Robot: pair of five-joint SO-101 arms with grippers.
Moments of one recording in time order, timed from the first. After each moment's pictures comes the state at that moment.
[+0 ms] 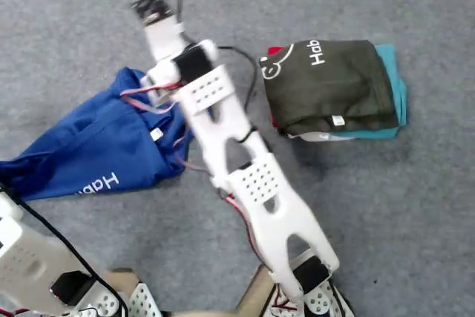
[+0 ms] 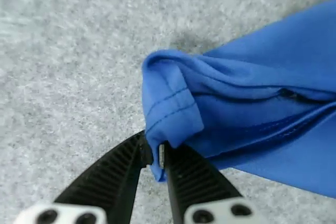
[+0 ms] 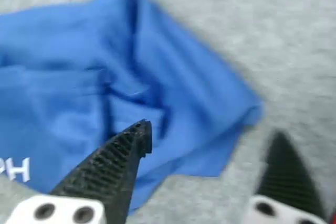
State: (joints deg) left arm -58.5 11.0 11.4 65.6 -31.0; right arm -36.9 64.3 -91.4 100.9 -3.5
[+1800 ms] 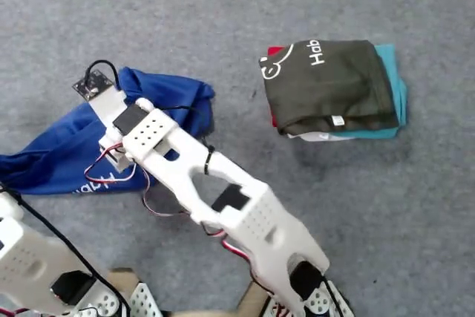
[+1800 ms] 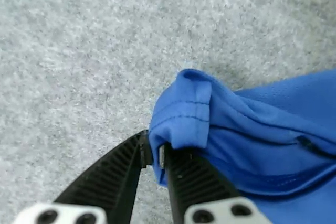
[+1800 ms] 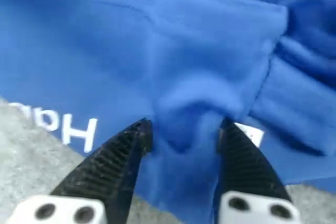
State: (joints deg) left arm -57.8 10.6 13.1 55.1 -24.6; right arm -50.8 45.8 -34.2 72.9 -7.0
